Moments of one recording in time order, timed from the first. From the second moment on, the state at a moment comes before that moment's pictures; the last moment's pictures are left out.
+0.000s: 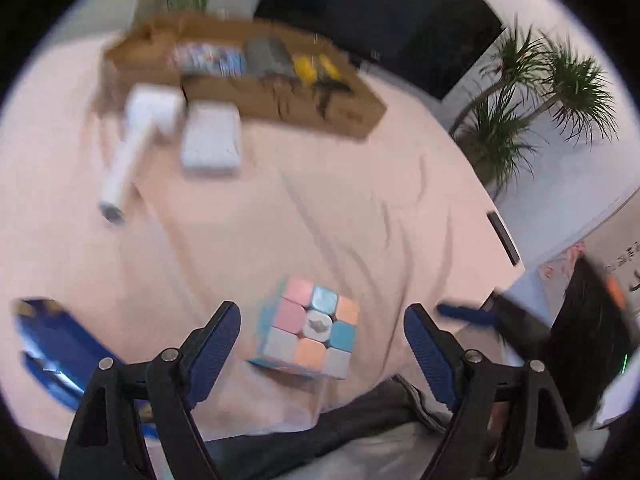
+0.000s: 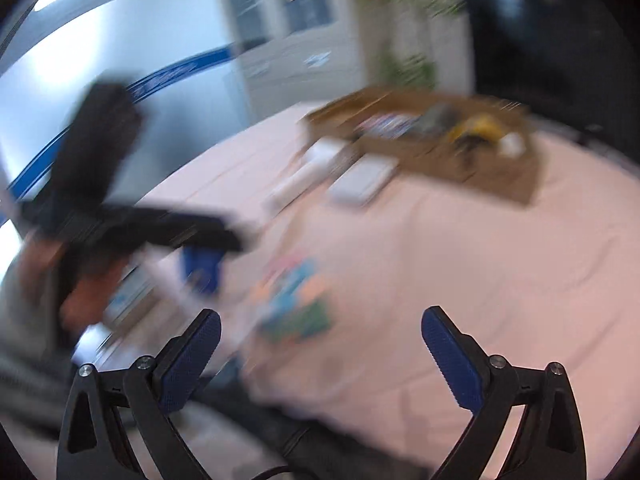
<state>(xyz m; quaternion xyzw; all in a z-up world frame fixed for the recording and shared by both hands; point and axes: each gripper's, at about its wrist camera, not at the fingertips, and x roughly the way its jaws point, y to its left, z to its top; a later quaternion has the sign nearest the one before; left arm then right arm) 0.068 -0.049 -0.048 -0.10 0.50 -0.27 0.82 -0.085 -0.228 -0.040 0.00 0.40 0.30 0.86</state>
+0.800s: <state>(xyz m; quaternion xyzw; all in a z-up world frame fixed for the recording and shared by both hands) 0.122 -0.029 0.014 -0.13 0.43 -0.23 0.86 0.005 -0.176 0.002 -0.08 0.37 0.26 0.89</state>
